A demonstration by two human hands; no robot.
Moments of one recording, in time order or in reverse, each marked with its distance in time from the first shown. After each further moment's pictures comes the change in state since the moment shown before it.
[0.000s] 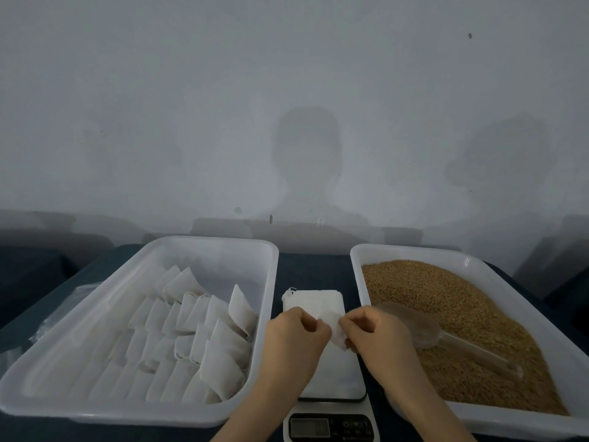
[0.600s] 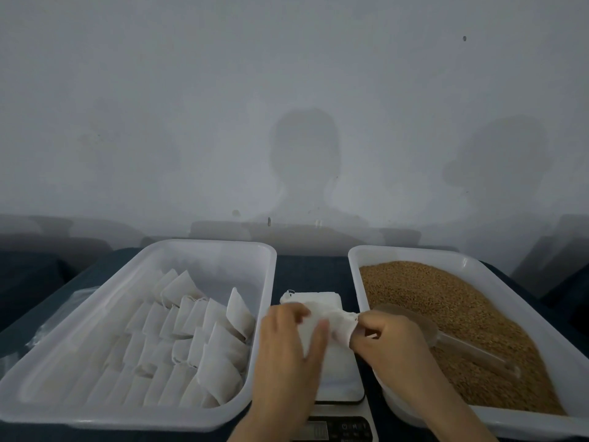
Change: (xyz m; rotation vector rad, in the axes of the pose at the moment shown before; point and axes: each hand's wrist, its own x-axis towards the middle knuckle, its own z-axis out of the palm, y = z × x) left_hand -0.022 -0.004 -0.005 -0.052 0.170 0.328; right_hand -0.006 -0.002 -0.019 -0.120 -0.047 -0.227
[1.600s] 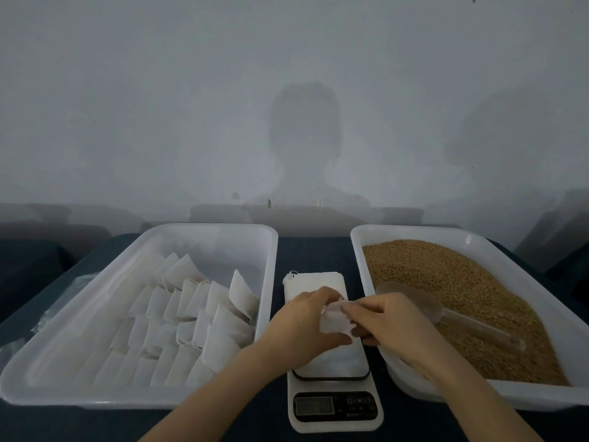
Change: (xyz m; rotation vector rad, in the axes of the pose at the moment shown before) left_hand 0.035 -0.044 0.019 0.189 -0.560 0.159; right_hand 0.008 0.007 0.000 0.171 -0.245 0.333
